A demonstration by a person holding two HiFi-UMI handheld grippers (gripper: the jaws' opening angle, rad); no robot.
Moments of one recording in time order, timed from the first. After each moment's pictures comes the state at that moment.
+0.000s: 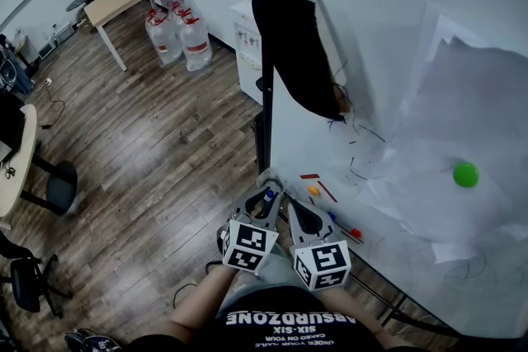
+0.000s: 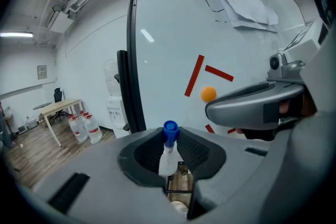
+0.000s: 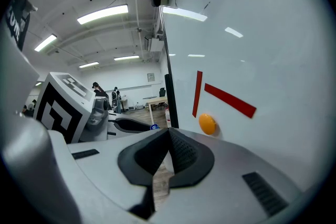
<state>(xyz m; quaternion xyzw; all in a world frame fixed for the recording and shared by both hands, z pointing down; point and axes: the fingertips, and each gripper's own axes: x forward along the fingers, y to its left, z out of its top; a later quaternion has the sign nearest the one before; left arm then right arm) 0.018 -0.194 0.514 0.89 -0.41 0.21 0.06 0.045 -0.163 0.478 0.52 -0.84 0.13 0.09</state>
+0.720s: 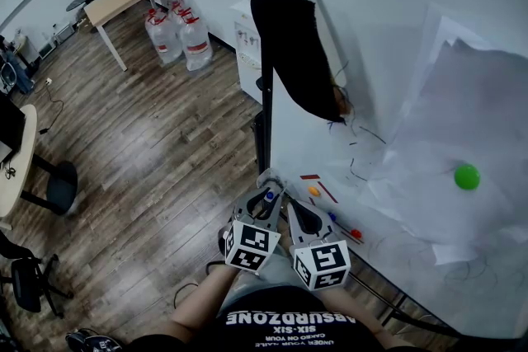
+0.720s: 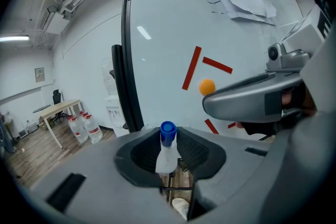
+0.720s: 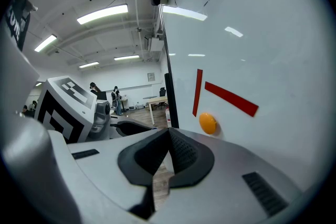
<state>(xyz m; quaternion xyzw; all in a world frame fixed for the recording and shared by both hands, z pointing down) 0.021 -0.193 0.525 0.88 -0.40 0.23 0.06 0.044 -0.164 0.480 0.52 -0.84 0.13 0.09</state>
